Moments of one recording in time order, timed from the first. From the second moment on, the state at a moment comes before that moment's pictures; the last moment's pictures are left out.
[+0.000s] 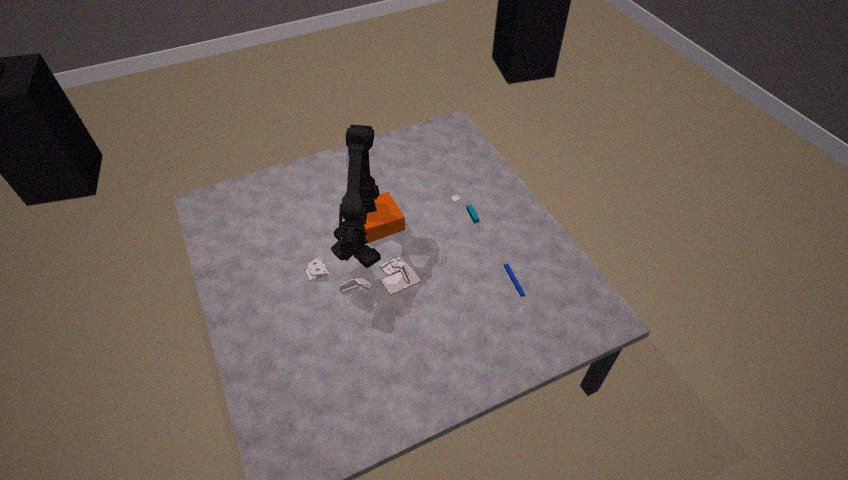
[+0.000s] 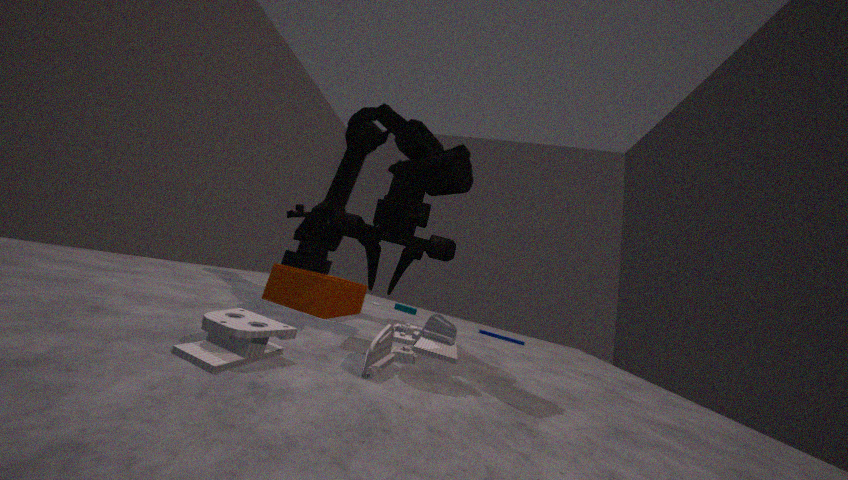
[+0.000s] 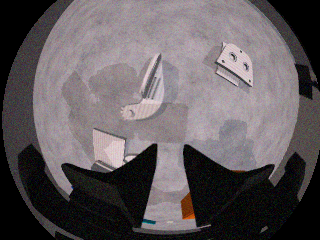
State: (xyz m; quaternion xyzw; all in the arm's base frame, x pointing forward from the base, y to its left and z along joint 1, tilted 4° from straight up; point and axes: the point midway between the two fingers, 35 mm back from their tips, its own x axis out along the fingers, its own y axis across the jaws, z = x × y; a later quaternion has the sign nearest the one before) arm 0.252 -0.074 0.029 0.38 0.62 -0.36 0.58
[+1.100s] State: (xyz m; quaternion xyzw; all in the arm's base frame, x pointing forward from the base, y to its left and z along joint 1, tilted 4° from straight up) arm 0.252 -0.074 0.029 0.38 0.62 -0.36 0.58
